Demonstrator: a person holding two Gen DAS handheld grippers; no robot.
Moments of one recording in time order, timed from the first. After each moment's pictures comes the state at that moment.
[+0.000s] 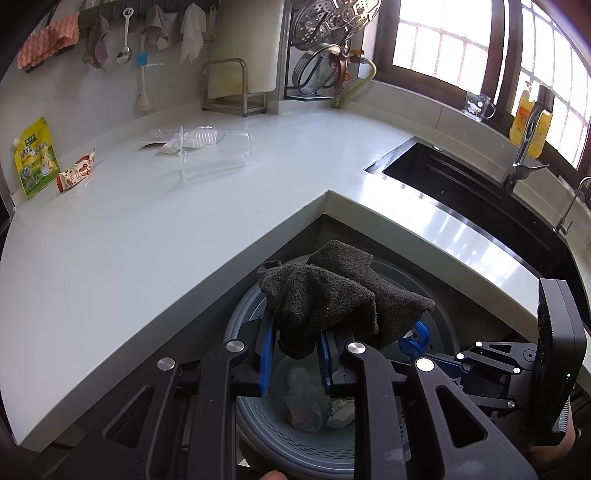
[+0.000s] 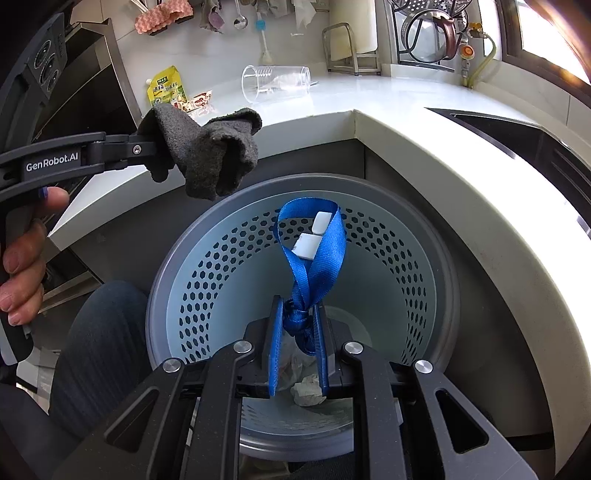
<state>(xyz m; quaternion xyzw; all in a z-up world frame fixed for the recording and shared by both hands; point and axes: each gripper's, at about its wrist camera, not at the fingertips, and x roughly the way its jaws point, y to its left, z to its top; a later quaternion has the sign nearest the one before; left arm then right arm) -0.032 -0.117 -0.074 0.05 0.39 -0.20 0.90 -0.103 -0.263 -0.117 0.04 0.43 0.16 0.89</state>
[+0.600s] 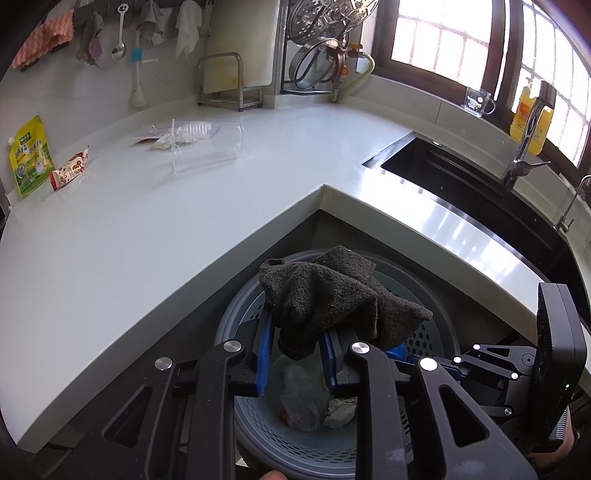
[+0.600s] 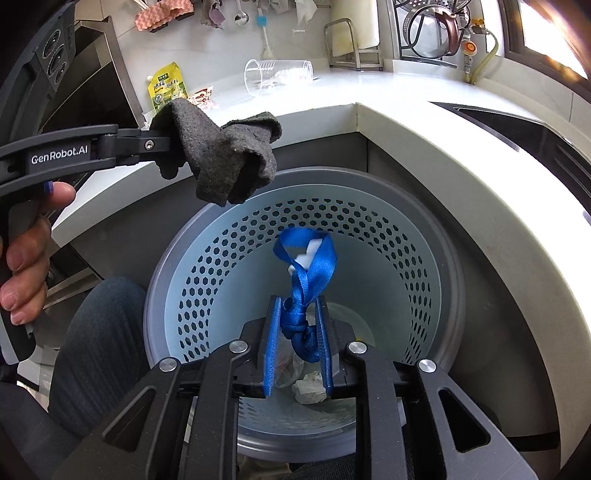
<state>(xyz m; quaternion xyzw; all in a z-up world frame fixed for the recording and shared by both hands) -0.028 -0.124 -0.080 0.05 0.39 -0.20 0.89 -0.101 -0.262 -0.122 0.04 0.44 0.16 0.88</state>
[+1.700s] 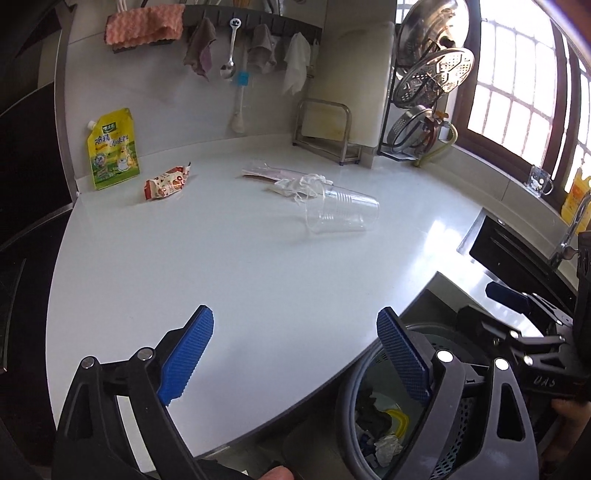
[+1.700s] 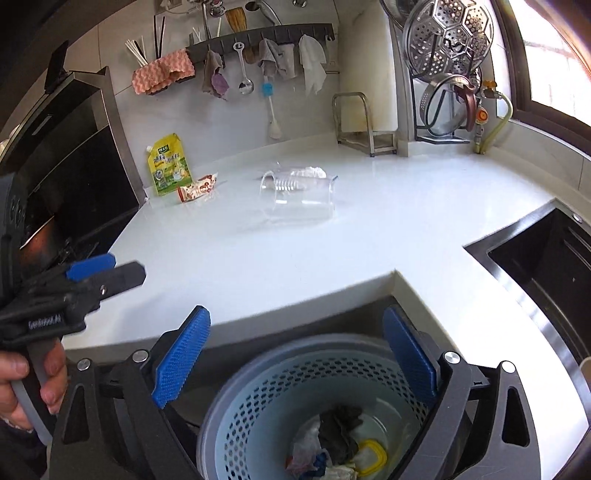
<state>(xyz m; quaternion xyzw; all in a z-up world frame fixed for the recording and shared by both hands) 0.009 -0.001 -0.032 -0.02 0.34 -0.09 0.94 0.013 -0.216 -0.020 0.07 0.33 0.15 0.93</state>
